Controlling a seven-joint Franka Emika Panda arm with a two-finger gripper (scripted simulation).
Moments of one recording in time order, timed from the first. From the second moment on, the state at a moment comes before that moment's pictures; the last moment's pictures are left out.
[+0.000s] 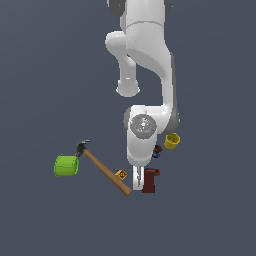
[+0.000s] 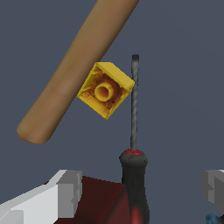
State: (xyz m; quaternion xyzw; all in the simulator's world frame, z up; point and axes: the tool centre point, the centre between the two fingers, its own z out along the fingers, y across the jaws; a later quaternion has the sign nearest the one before) arm 0.088 0.040 0.062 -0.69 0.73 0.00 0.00
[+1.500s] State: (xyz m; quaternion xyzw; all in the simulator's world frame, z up) arm 0.089 0.034 0.021 -0.68 0.73 0.00 0.00
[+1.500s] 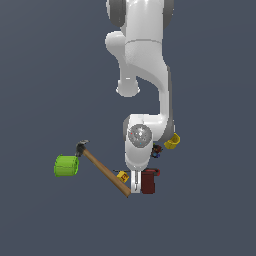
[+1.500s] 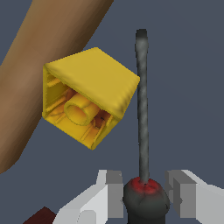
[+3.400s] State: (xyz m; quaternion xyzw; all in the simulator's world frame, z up) arm 0.097 -0.084 0.371 -0.68 0.73 0.00 0.00
